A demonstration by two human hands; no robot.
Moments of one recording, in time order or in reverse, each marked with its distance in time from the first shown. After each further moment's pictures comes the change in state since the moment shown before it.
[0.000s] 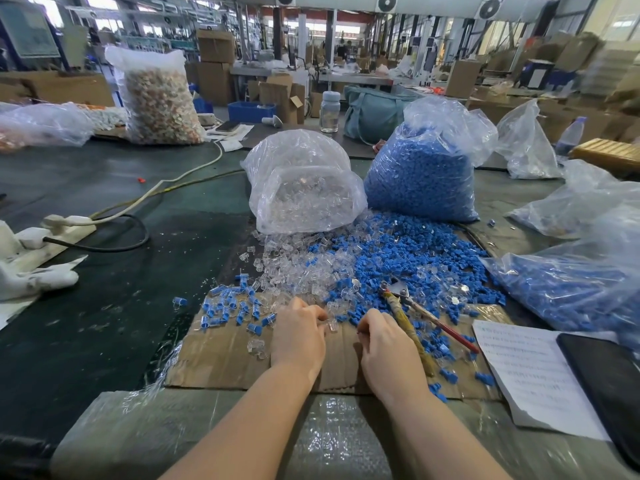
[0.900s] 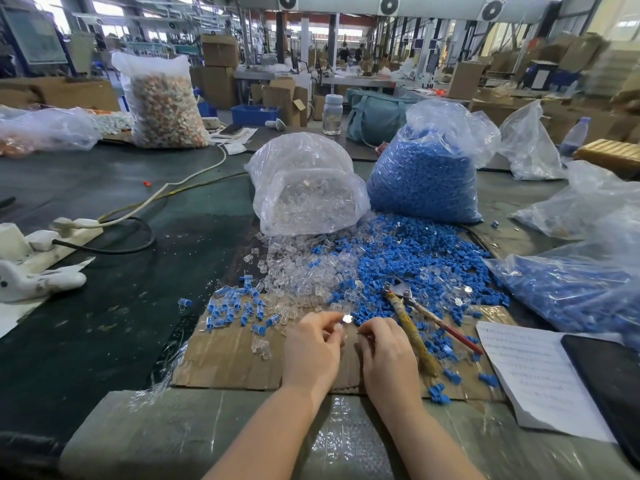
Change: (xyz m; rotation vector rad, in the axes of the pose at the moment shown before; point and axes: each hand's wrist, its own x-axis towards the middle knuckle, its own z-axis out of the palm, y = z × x) left_hand -0.024 0.016 -0.009 -0.466 -0.009 -0.104; right_hand -0.012 0.001 0.019 0.186 0.185 -0.001
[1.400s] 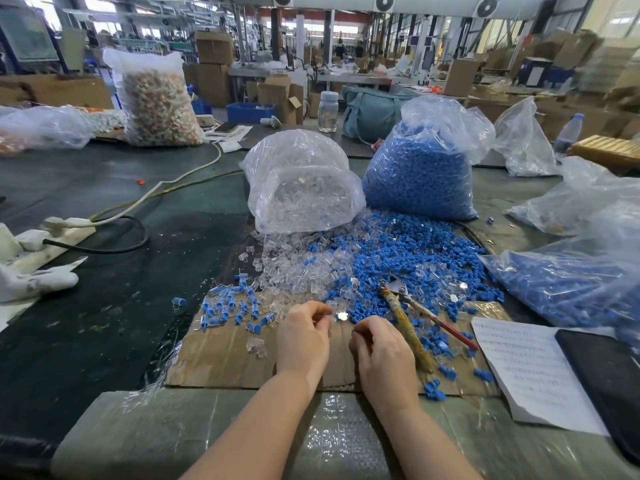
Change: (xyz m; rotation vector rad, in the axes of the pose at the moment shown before) left_hand 0.011 0.001 0.000 0.042 0.036 -0.039; right_hand -0.001 -0.001 -0.003 0.004 -0.010 0.007
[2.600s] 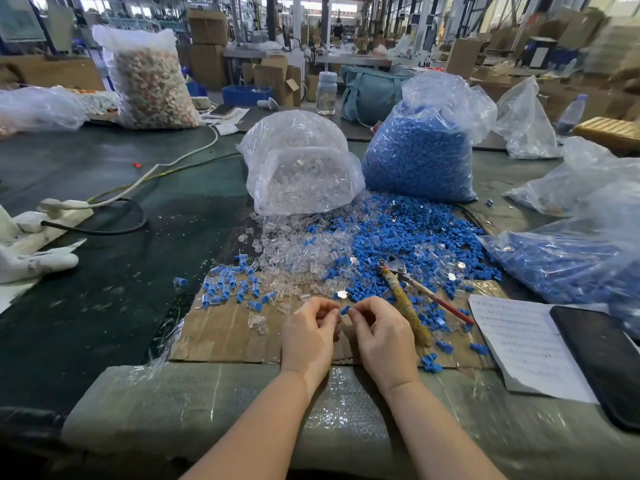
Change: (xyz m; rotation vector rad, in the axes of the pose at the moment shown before) left_hand -0.021 -0.020 0.011 -0.294 -0.070 -0.018; right_hand -0.005 0.000 -0.004 0.128 0.040 -0.034
